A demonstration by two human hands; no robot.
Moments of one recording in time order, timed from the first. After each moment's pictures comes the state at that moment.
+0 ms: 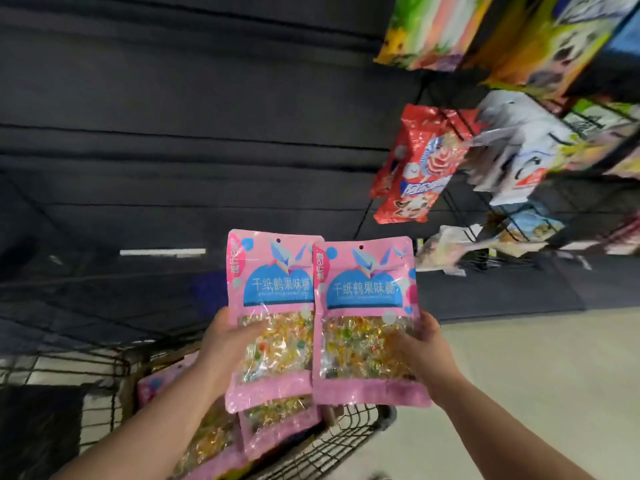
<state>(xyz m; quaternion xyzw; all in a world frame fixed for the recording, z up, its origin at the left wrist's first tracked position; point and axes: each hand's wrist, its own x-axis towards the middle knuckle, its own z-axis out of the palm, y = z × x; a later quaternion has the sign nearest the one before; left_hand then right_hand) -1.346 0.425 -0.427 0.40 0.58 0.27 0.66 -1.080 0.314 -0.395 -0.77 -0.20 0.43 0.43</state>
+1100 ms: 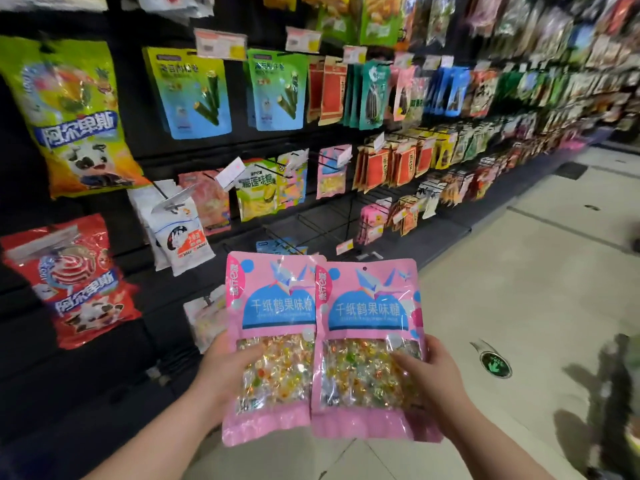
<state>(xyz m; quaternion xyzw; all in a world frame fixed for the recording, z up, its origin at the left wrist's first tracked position) -0.848 0.187 -0.293 0.59 0.33 0.17 0.71 -0.698 -0.048 -0.283 -0.76 -0.05 0.17 0.62</state>
